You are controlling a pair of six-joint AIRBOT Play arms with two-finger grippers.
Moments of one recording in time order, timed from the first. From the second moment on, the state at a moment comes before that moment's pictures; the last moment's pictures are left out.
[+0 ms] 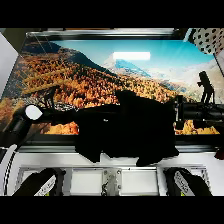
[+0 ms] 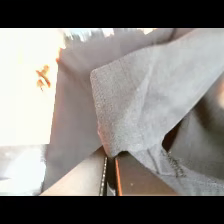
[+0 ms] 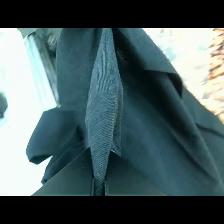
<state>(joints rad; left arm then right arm) -0.08 -0.98 0.74 1.15 -1.03 -1.69 -0.30 -0.89 0.83 -0.32 1.58 0.24</state>
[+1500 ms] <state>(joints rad) -0.02 -1.36 2.02 1.15 -1.45 -1.56 -0.10 -0.83 0.80 0.17 1.44 0.34</state>
